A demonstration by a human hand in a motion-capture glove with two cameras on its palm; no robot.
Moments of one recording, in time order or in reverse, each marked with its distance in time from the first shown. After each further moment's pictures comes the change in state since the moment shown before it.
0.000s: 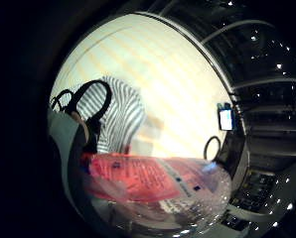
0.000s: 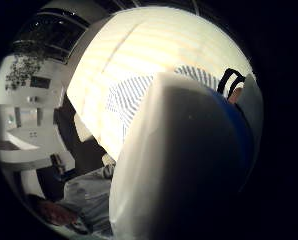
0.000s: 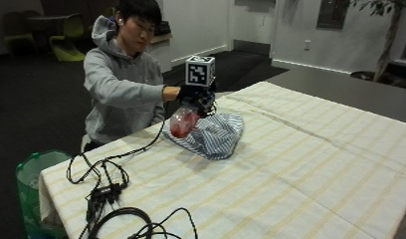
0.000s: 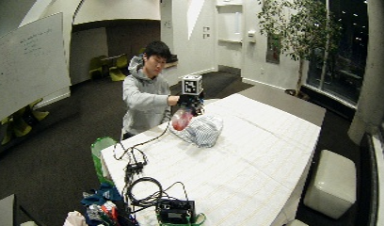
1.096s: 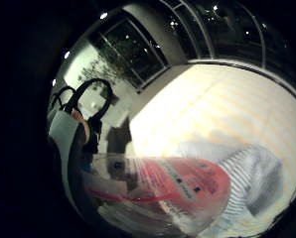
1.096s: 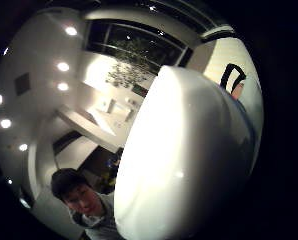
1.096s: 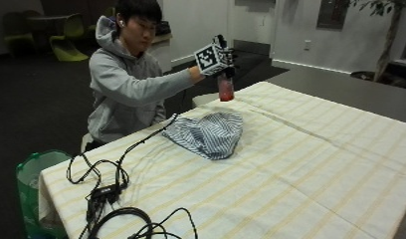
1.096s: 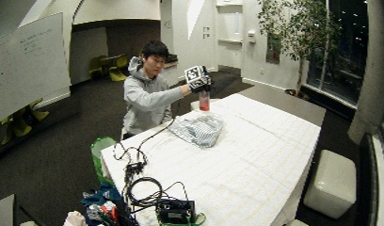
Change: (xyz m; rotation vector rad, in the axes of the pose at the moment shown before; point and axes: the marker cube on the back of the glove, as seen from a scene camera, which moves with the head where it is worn) arm -0.173 -0.008 -0.100 0.314 -1.230 -0.398
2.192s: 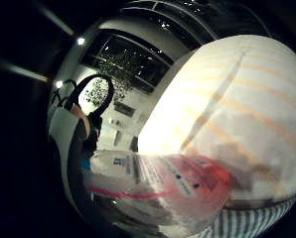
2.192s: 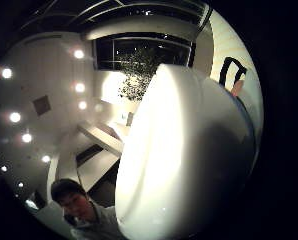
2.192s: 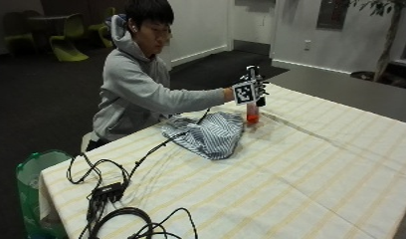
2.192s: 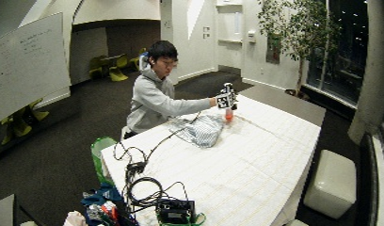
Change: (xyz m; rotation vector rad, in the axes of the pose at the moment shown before) arm 0.167 -0.063 0.114 -0.077 0.000 0.129
